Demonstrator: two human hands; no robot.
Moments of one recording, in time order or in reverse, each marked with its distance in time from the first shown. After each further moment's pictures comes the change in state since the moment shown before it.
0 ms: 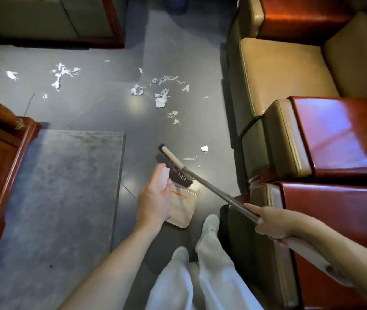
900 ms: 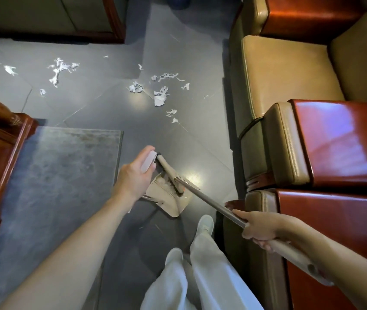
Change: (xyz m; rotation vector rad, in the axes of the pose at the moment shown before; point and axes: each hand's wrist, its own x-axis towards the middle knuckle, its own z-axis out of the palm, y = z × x) left_hand 0.079 -0.001 -0.001 0.080 -0.157 0.064; right_hand 0.023 0.002 -0.029 0.146 -0.168 0.017
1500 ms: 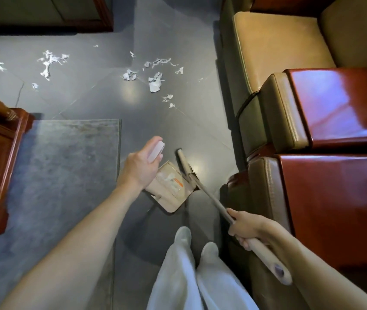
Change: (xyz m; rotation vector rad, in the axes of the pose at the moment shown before) left_hand -0.054 -0.029 -0.011 0.044 -0.083 0.131; right_hand 0.015 -0.001 0.133 0.185 0.114 0.029
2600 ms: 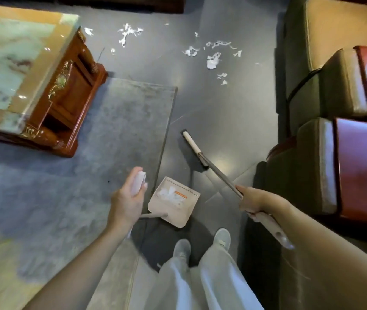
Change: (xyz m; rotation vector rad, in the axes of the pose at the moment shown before) left_hand -0.384 -0.134 -0.072 -0.123 0.357 -0.327; right_hand -0.043 0.019 0.215 -0.424 0.092 -0.199
